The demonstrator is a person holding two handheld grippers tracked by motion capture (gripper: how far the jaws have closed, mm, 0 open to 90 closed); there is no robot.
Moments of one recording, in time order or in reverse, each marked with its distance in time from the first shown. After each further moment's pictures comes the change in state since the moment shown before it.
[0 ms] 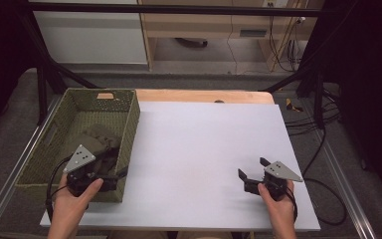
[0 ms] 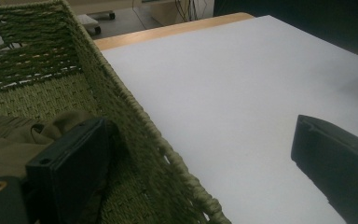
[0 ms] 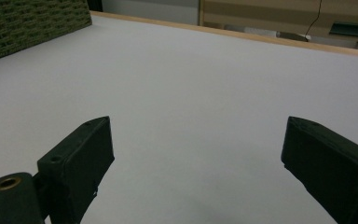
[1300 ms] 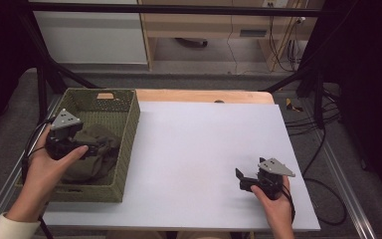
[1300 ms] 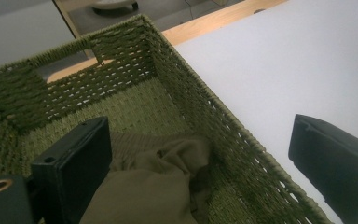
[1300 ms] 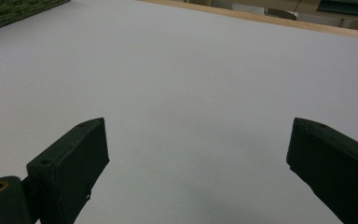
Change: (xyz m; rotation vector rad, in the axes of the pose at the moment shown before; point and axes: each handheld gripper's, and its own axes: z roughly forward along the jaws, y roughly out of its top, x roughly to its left) left arm 0.068 0.070 -0.002 0.182 0.143 0.077; right arm 0.009 0.008 0.007 0.104 -0.069 0.003
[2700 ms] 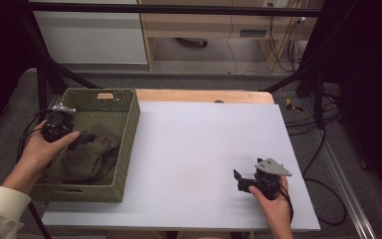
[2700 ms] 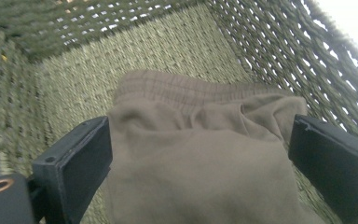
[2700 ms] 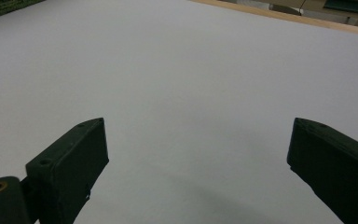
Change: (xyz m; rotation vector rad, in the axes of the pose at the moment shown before) left arm 0.069 -0.015 0.042 0.263 -0.003 -0.115; right arm 0.004 -0.001 0.004 0.021 0.009 -0.026
